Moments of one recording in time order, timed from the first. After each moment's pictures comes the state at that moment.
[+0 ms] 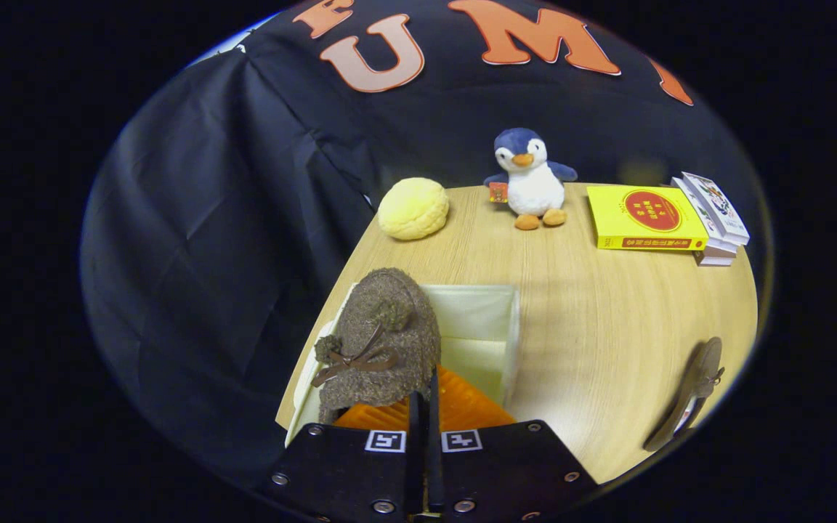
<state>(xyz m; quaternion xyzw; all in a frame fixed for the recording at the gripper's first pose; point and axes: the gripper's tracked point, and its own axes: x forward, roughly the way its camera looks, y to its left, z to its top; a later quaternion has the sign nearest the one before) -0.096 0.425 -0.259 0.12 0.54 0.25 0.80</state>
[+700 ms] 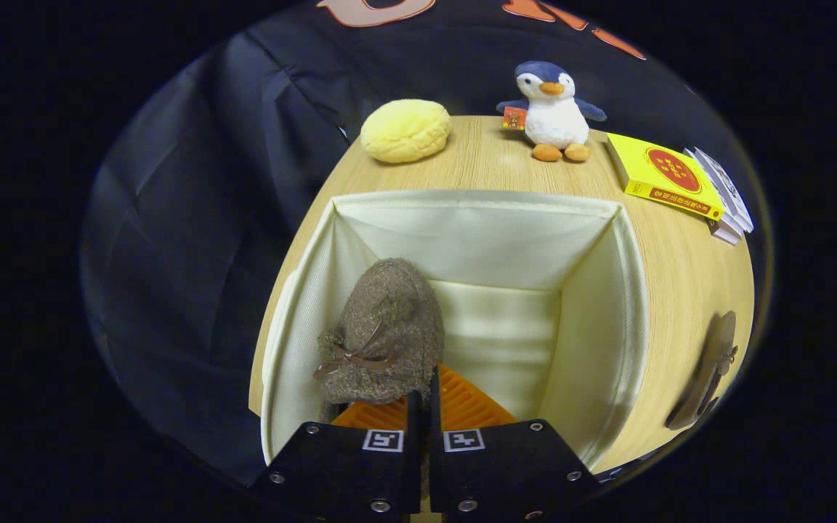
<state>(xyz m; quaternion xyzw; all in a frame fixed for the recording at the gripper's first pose) -0.141 0.479 -0.335 0.05 0.64 0.21 0.74</state>
